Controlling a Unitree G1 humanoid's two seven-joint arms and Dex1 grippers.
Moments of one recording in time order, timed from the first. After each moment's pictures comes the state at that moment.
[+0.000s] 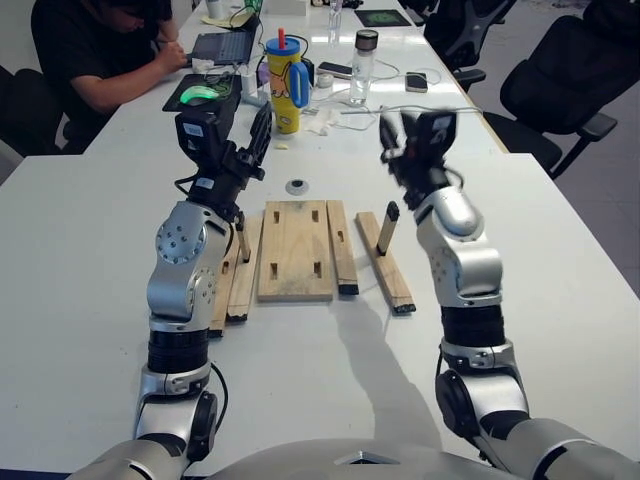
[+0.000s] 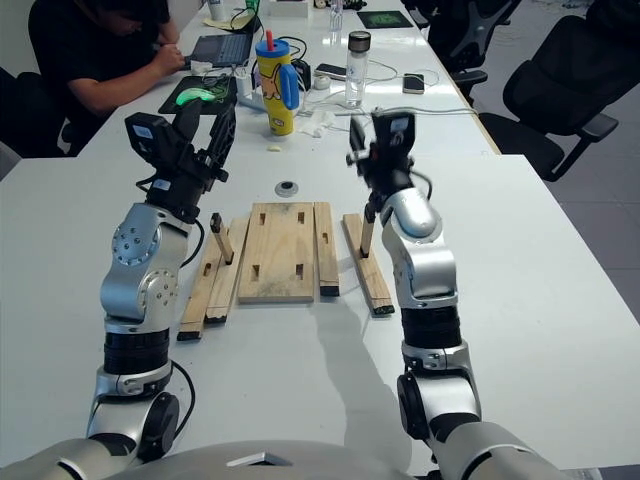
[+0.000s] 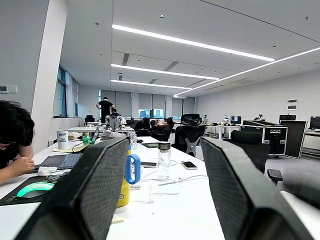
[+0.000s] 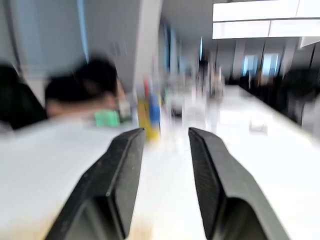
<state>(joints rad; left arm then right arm) -0.44 0.14 0.06 -0.21 -0.28 0.21 -0.20 -0.48 -0.10 -0.03 0.09 0.16 0.35 0.12</state>
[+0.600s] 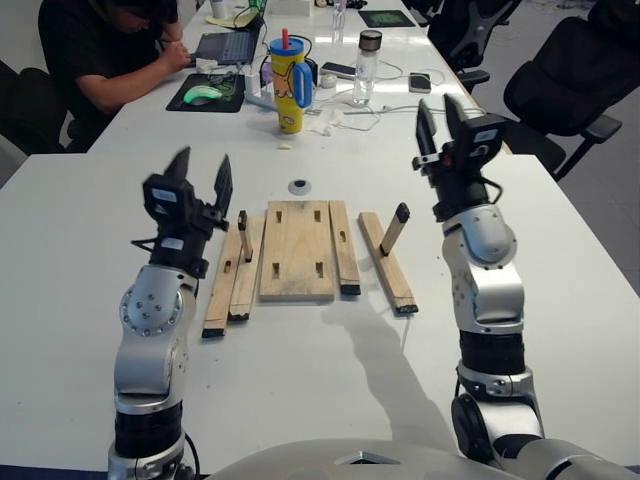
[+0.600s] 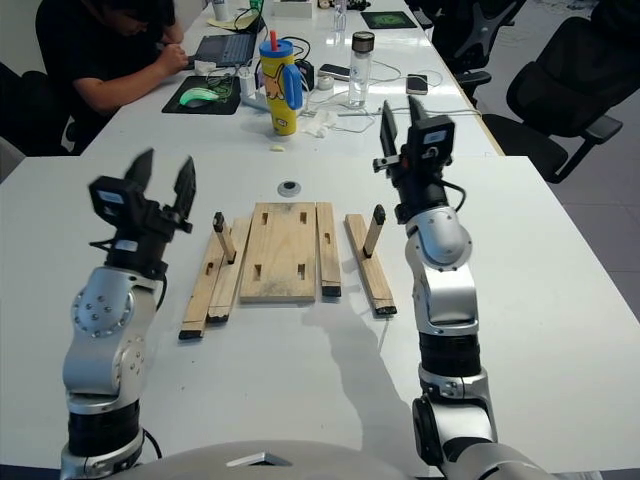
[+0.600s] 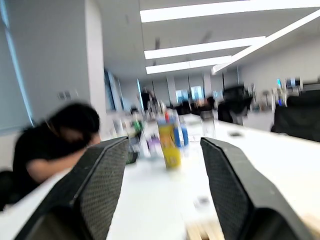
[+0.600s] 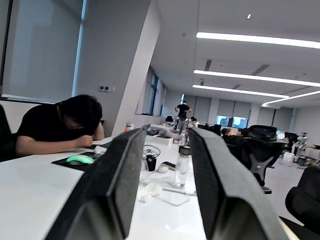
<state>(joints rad) -0.05 0.20 0.02 -0.54 -0.09 0.33 -0.12 -0.39 -0.17 -0.07 -0.28 0.09 0.17 0.10</state>
